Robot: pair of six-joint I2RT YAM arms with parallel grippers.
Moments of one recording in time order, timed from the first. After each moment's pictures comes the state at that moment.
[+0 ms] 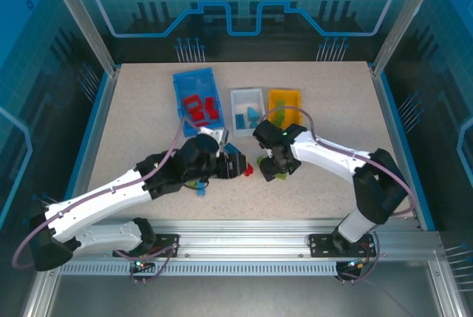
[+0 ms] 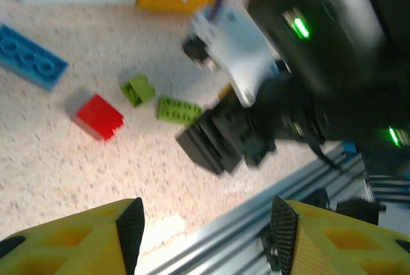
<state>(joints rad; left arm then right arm) -0.97 1.07 0.96 -0.55 -0.05 -0.91 0.72 1.63 1.14 -0.99 0.13 0.25</state>
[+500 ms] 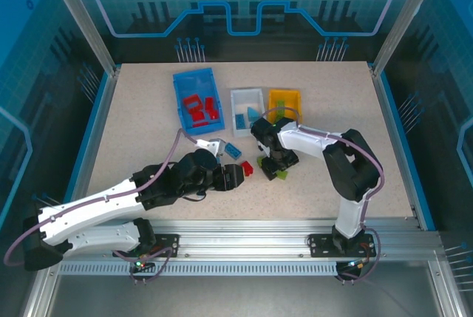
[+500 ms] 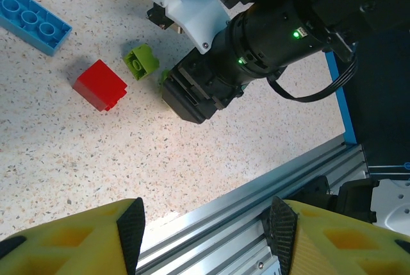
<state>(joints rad) -1.05 1.00 0.89 -0.55 -0.12 -0.98 0.64 1.86 1.22 -1.01 0.12 0.12</state>
